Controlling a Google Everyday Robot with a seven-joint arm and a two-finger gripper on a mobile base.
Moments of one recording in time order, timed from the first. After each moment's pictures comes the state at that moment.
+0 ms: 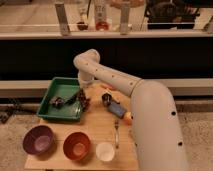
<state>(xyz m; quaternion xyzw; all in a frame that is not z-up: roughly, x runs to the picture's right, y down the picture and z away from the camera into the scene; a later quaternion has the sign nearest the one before) -0.114 -0.008 0.872 -0.25 -0.15 -0.22 0.93</state>
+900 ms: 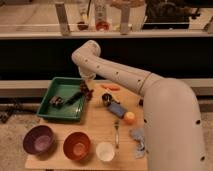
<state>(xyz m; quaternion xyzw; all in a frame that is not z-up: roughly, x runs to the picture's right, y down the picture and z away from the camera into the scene) -0.093 -0.060 0.823 -0.17 -0.10 -0.23 0.95</state>
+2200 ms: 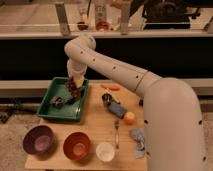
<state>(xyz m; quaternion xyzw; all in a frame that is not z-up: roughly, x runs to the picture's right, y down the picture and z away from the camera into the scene) -0.174 -0.061 0.785 -0.16 -0.22 -0.32 0.91</state>
